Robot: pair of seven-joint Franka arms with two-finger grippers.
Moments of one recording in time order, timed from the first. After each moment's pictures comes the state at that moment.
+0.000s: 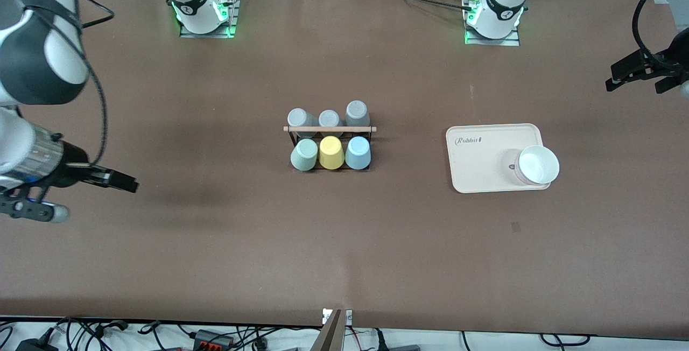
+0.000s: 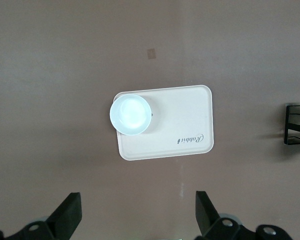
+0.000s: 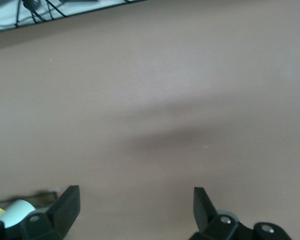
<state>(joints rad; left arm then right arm) 0.04 0.02 0.01 -1.50 -0.03 1.46 0.07 0.00 0.51 0.05 -1.11 0.03 1.63 0.22</state>
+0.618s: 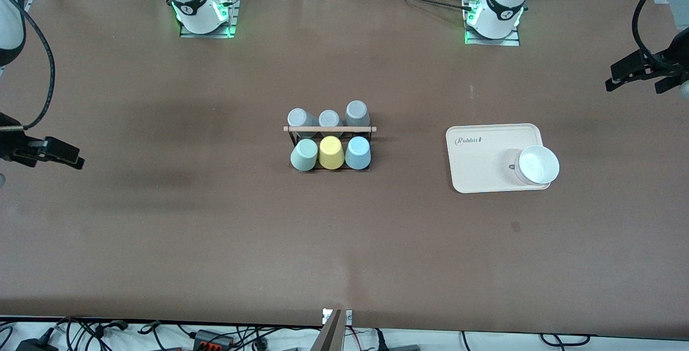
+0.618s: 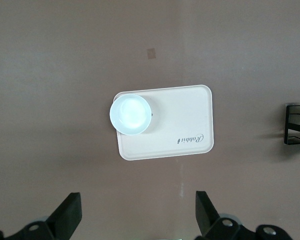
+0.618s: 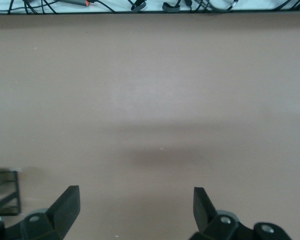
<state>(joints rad) 0.04 0.02 0.01 -1.50 -0.03 1.46 0.07 -0.04 0.34 0.01 -1.24 -0.02 1.66 -0.01</state>
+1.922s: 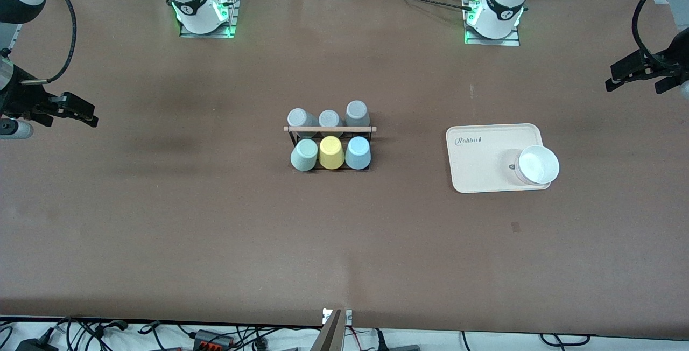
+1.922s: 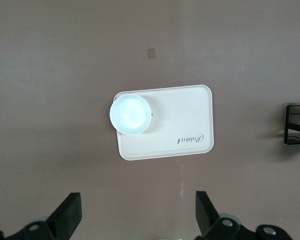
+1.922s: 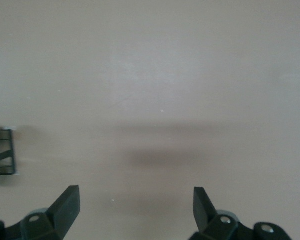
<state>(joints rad) 0.04 0.02 0.01 -1.50 -0.03 1.46 0.07 -0.04 0.08 0.00 -1.64 0.02 1.73 -0.04</state>
